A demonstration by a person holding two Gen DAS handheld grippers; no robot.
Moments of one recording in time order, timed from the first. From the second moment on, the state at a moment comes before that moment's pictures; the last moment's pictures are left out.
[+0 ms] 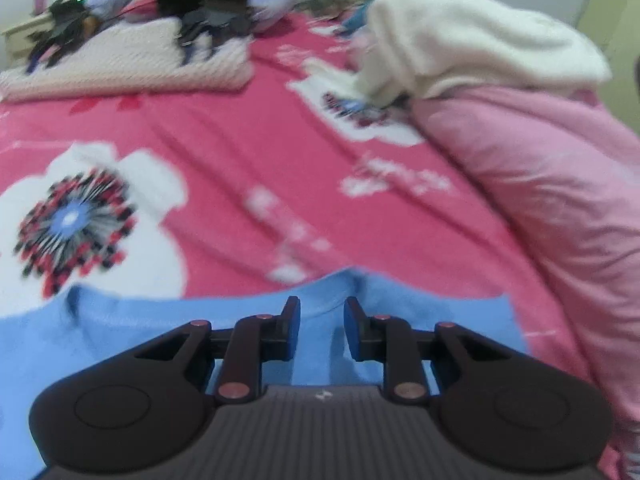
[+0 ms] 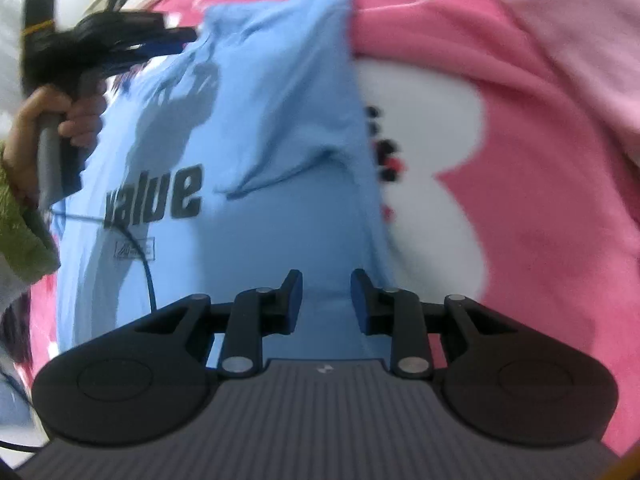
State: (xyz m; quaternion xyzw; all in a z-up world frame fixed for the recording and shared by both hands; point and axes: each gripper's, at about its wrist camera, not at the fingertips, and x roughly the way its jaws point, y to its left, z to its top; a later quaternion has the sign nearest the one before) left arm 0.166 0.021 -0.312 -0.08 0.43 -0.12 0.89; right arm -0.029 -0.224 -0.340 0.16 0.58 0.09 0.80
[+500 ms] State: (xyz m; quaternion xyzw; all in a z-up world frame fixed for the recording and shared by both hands) left arm 0.211 -0.122 -0.338 -0.01 0.51 -0.31 0.81; right arm 0.014 -0.249 -0.341 0.22 0.48 0.03 0.85
